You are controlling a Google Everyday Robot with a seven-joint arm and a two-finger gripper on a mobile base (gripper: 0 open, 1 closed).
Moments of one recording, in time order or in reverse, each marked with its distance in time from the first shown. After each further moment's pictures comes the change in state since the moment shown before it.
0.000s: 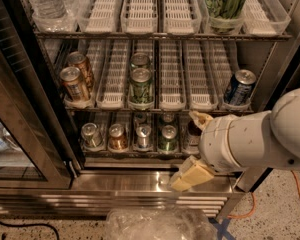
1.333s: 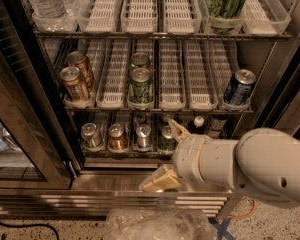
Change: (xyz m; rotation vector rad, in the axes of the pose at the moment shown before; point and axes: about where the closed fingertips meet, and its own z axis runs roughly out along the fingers) arm -0.016 0.016 0.069 0.060 -0.192 0.027
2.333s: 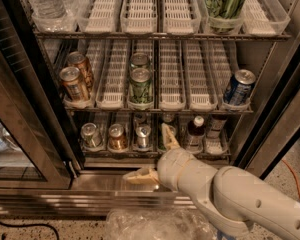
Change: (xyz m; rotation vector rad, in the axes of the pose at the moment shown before) arm 0.017 -0.013 0.069 0.224 -0.227 0.083
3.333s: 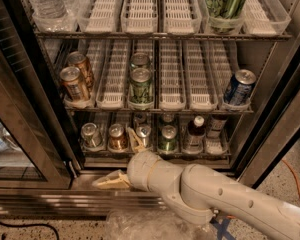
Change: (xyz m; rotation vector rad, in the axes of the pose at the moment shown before) arm -0.022 0.062 0.071 -0.155 -0.175 0.036
